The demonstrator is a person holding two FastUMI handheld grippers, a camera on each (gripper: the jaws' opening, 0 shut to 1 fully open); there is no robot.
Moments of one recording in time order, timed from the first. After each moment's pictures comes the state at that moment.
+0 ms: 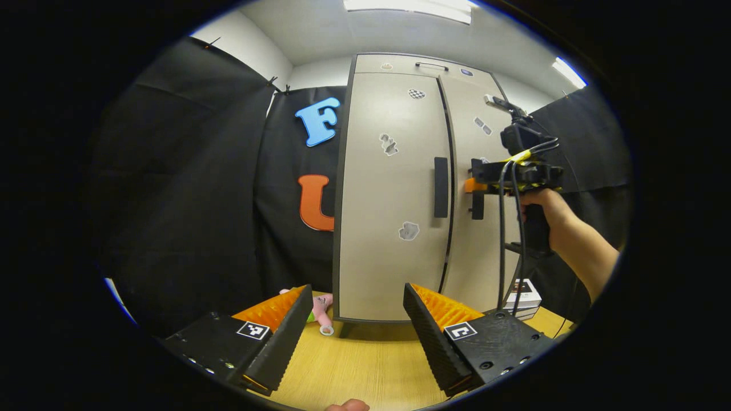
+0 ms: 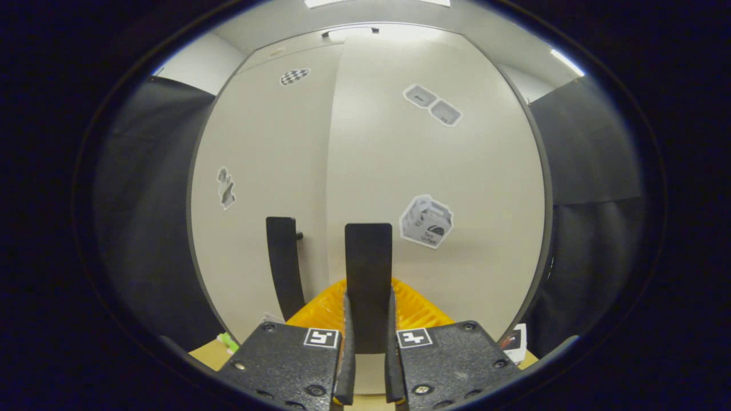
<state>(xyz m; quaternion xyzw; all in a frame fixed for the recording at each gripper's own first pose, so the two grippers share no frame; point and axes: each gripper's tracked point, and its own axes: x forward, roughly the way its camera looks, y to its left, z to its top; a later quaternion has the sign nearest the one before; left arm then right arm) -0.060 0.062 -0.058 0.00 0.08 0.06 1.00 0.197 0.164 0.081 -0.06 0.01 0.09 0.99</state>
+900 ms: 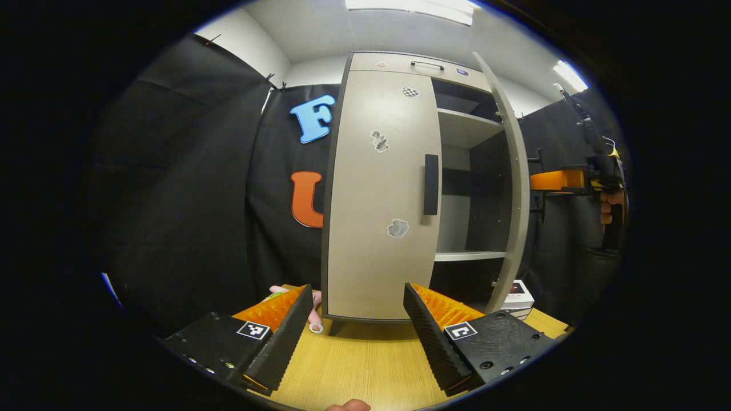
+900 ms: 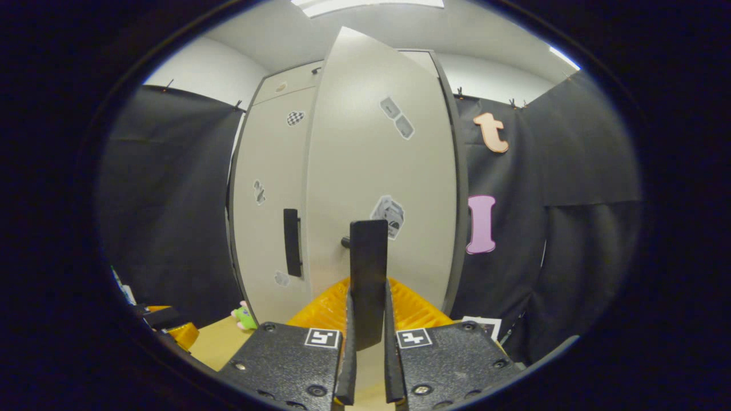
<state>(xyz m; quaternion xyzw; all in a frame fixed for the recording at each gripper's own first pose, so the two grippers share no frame) -0.055 0.037 -0.060 -0.01 0.08 0.03 1.00 0.067 0.046 0.091 -0.08 0.02 0.12 0.99</state>
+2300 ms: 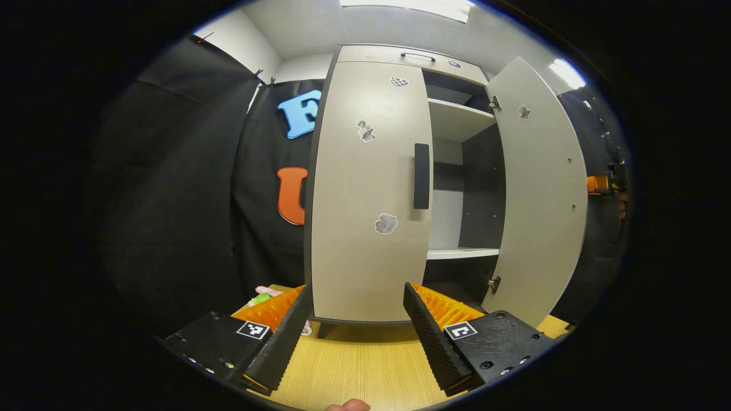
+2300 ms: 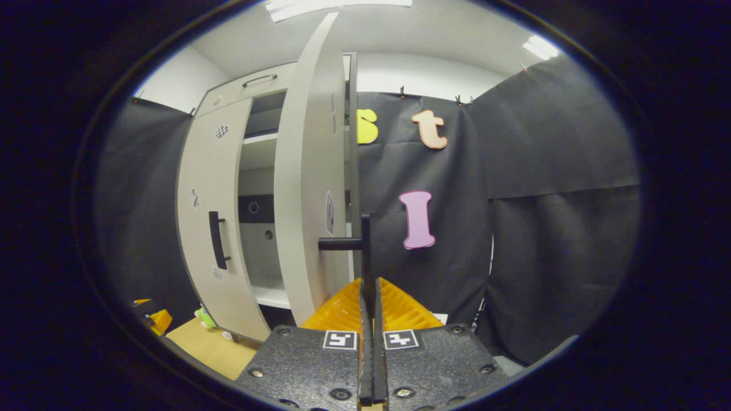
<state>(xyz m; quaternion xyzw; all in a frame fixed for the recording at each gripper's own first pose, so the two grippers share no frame) -0.029 0.023 -0.069 -0.01 0.08 0.02 1.00 0.066 -0.088 0.108 -0.05 0.00 0.02 1.00</state>
